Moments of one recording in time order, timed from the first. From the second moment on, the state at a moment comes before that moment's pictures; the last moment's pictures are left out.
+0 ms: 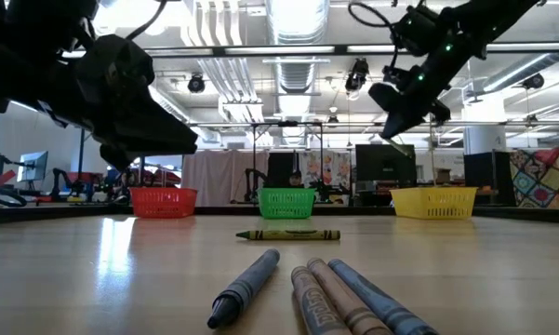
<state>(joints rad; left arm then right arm) -0.33 1.40 0.27 0.77 -0.49 -0.53 -0.58 1.20 0.79 -0.28 0.32 0.23</state>
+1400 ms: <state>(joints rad) -0.34 1.40 0.28 0.75 -0.49 -0.54 -0.67 1.33 0.81 -0.53 0.30 0.21</state>
